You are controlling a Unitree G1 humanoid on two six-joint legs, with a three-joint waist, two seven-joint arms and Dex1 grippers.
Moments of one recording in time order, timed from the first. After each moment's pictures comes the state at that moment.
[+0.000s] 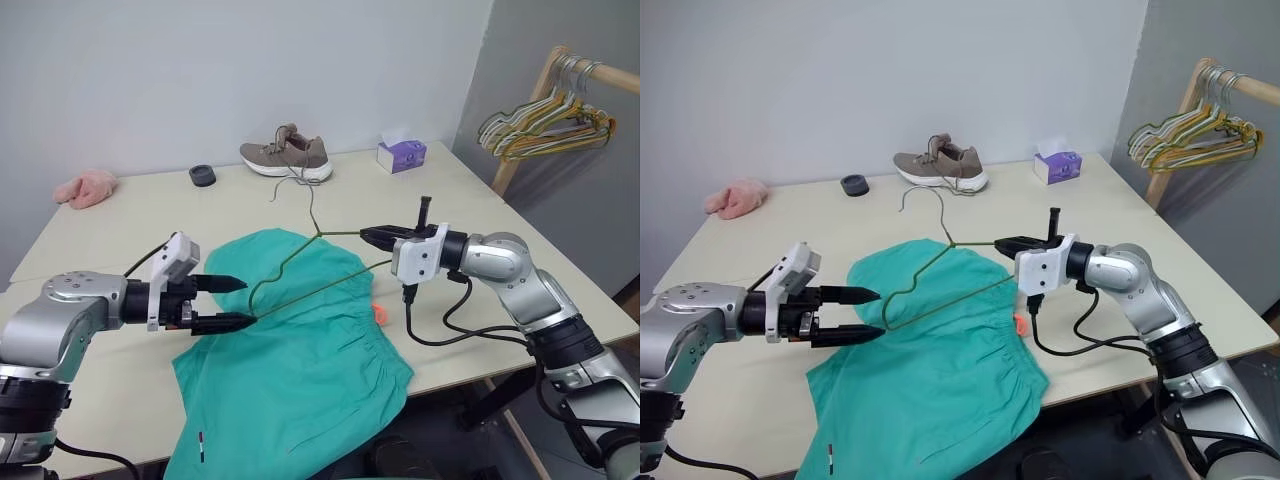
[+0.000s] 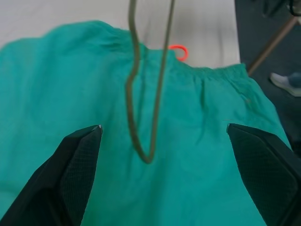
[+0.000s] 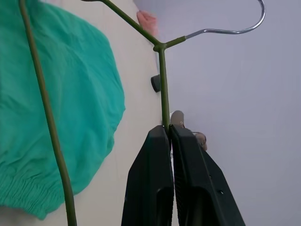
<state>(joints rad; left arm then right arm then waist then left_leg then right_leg) -0.24 0.98 0.08 -0.07 -0.56 0.62 -1.32 -0.64 -0.58 0.32 0.09 -0.22 -0.42 0.74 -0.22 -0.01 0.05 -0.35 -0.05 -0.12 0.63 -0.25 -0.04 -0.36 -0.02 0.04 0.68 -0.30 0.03</state>
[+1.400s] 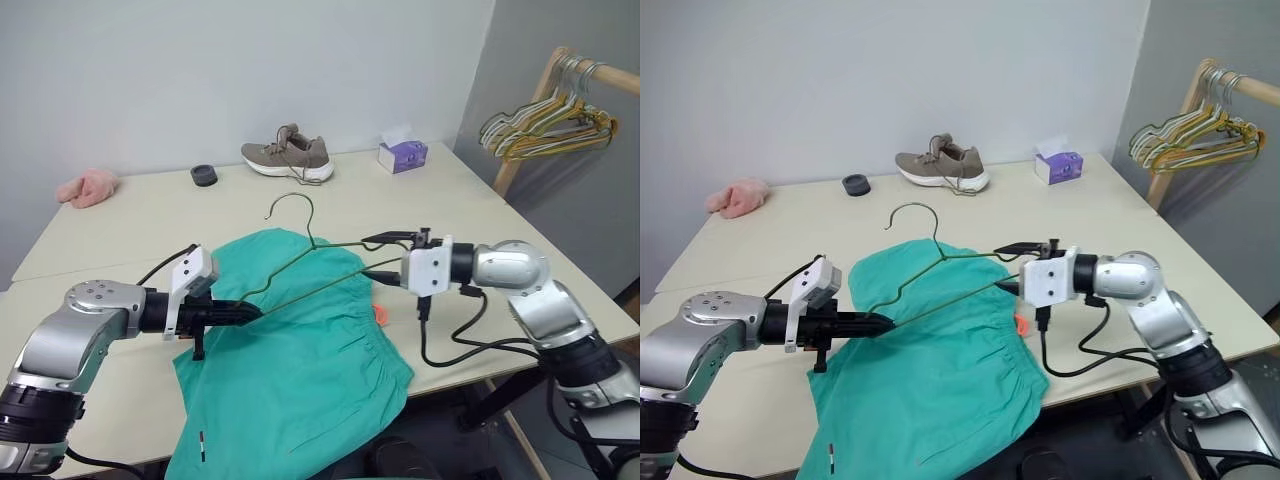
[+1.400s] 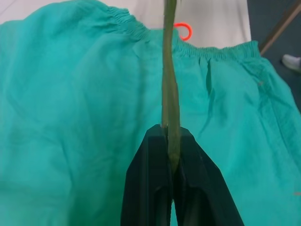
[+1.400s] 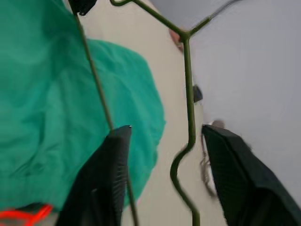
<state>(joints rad) -0.20 0.96 0.03 -0.11 -0.47 0.57 -1.25 -0.52 -0.68 0.26 -0.15 0.01 -0.09 0.97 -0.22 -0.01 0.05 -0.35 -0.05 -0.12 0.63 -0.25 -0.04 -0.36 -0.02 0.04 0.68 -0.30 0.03</state>
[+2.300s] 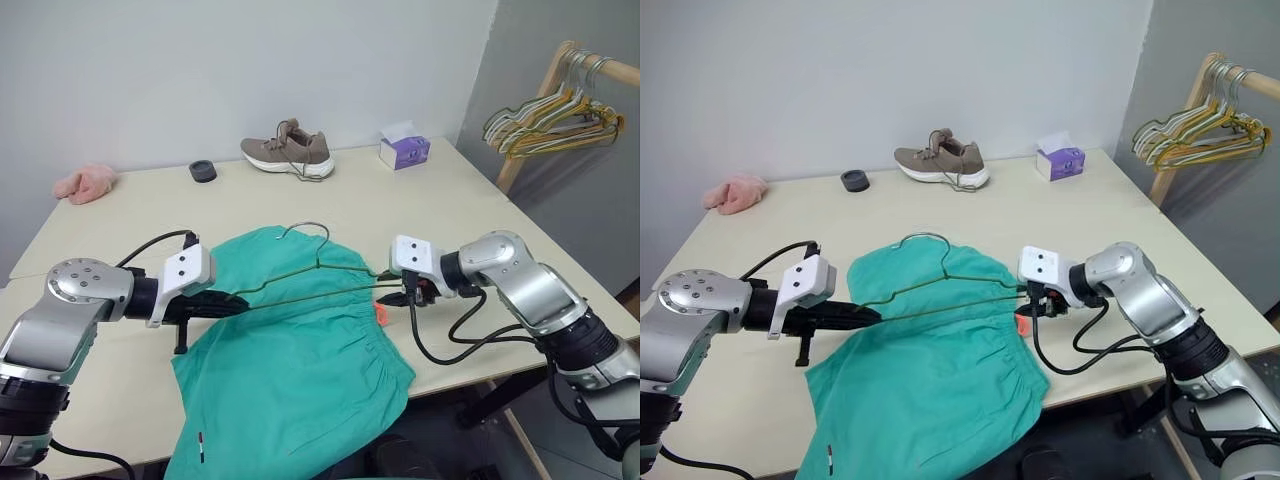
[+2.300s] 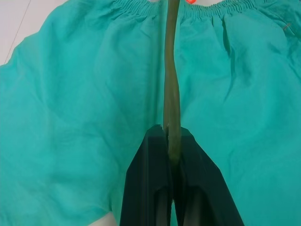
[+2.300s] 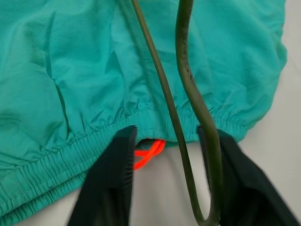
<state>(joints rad) -0.24 1.02 0.02 -0.11 -0.33 0.38 -1.32 -0.69 -0.68 0.47 -0.11 0.08 0.60 1.14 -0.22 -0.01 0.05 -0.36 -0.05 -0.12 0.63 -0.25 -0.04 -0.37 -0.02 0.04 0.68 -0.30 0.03</state>
